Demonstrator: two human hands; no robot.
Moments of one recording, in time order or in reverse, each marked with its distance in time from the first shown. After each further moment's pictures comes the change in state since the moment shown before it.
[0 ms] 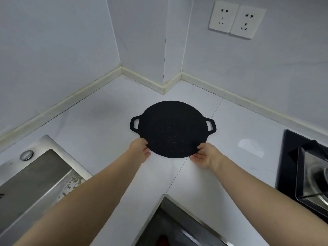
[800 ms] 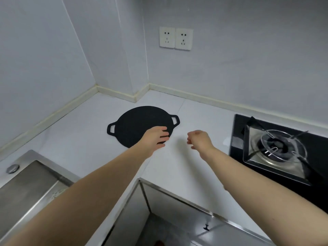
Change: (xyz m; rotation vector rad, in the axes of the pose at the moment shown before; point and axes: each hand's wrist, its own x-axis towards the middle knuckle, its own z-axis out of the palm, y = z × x) left_hand -0.147 -0.073 0.066 0.499 -0.517 0.417; right_hand -0.087 0.006 -0.111 -0.430 0.093 -0.597
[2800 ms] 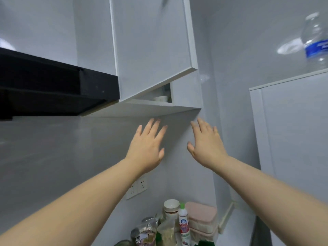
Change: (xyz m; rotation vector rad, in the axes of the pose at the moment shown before) left_hand -0.482 0.133 0.981 1.019 -0.159 2.332; right_hand -0.501 0.104 -0.974 -1.112 1.624 0.083
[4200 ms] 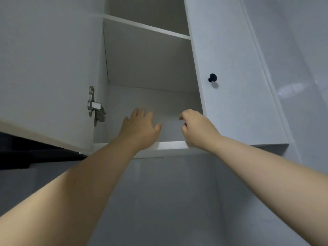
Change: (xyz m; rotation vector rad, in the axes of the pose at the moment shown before) left_hand 0.264 -0.113 0.061 0.210 -0.008 -0.583; right_hand 0.362 0.003 0.113 0.541 0.298 -0.504
